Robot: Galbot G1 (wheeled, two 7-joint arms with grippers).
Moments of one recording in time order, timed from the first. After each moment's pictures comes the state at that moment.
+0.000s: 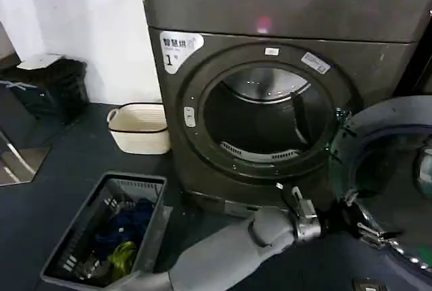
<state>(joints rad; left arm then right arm) 0.42 -1.61 0.60 -1.30 -0.47 -0.09 0.38 -1.74 1.02 2.46 1.63 0.54 -0.25 -0.05</state>
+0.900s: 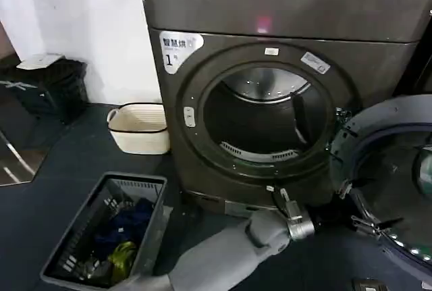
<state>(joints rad) 0.45 -1.61 0.60 -1.29 -0.57 -0.36 0.42 -1.75 1.04 2.47 1.63 0.58 -0.19 -0.05</state>
